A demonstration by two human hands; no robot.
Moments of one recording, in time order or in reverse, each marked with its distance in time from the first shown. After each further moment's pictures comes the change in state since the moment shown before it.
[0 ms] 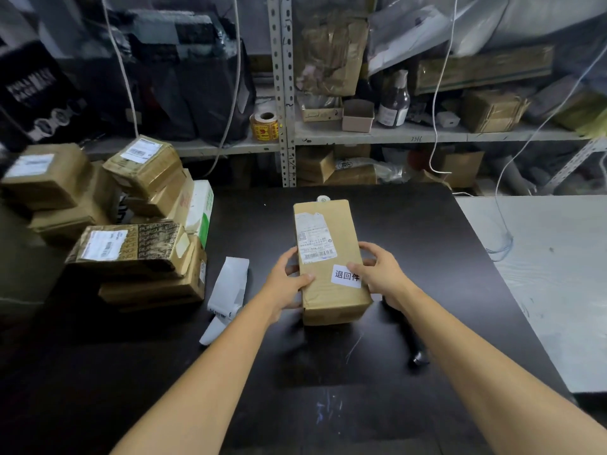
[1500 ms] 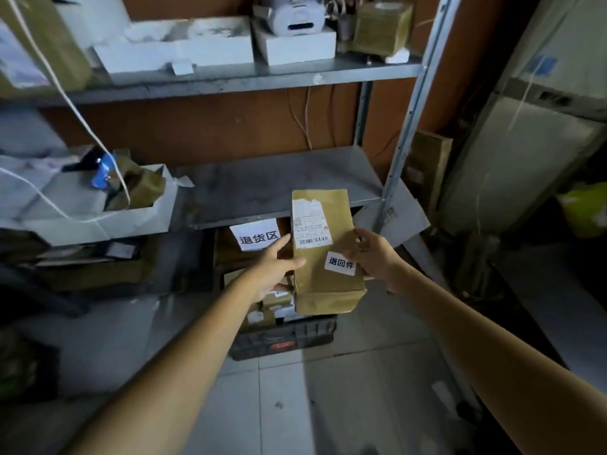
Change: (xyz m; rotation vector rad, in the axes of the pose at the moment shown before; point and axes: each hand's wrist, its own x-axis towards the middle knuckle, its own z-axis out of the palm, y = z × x) left_hand -0.763 -0.406 -0.380 -0.579 1.220 0.013; right_hand -0.615 0.069 0.642 -0.646 -1.334 -0.436
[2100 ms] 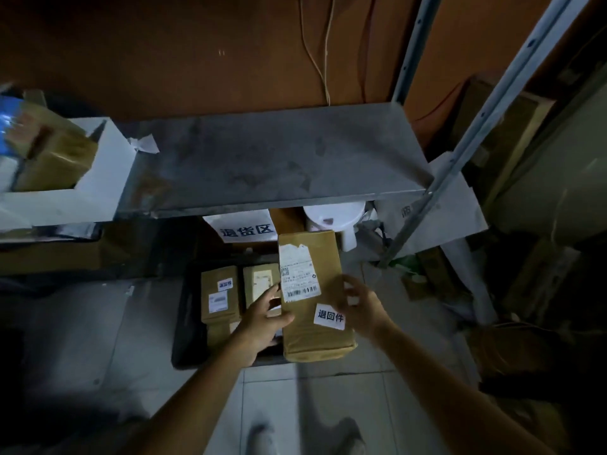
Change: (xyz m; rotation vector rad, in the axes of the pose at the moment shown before) left_hand 0.255 -0.144 -0.003 -0.102 0.112 -0.317; right_hand 0.269 0.163 0.059 -0.127 -0.116 0.112
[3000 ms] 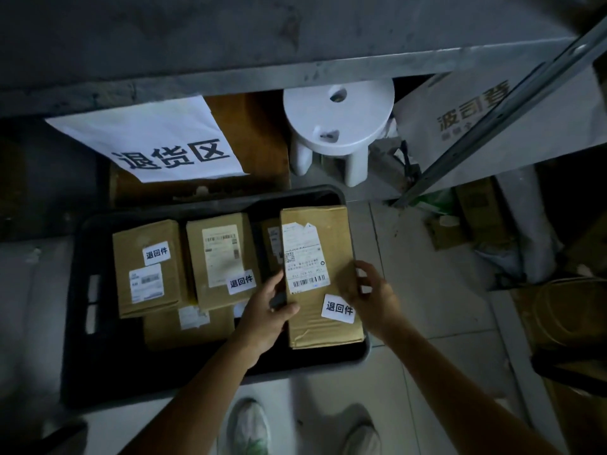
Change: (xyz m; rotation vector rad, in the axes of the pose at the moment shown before) left_hand 0.299 -0.181 0.034 -0.064 -0.065 -0.042; right_hand 0.221 0.235 0.088 0.015 0.079 0.153
